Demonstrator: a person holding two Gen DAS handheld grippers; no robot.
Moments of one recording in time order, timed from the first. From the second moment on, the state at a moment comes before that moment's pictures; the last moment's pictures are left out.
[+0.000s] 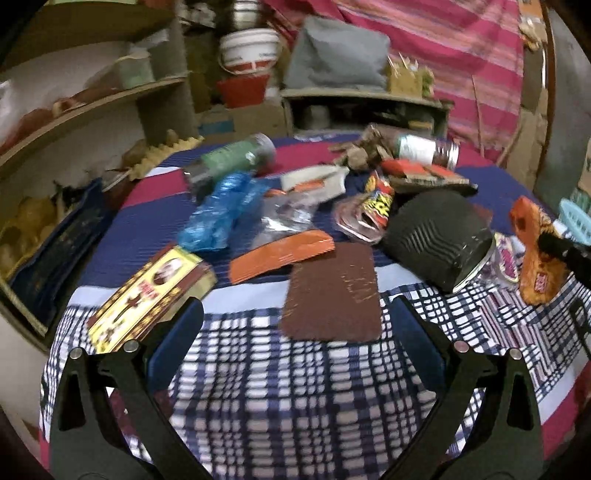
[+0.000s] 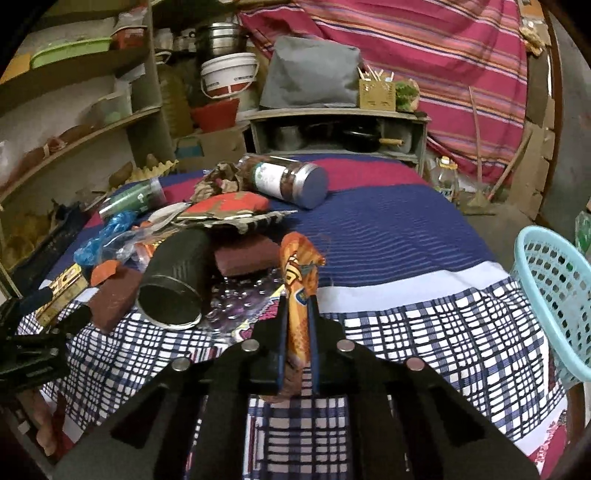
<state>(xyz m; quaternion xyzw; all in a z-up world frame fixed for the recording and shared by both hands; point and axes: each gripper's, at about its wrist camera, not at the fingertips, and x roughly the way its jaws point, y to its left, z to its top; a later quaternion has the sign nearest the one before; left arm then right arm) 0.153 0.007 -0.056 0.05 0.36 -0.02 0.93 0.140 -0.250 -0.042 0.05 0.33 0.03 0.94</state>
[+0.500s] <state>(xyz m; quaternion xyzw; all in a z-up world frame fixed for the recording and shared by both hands) 0.194 0.003 -0.081 0.02 0.45 -0.04 0.89 0.138 -0.248 -0.041 0.07 0.33 0.04 0.94</state>
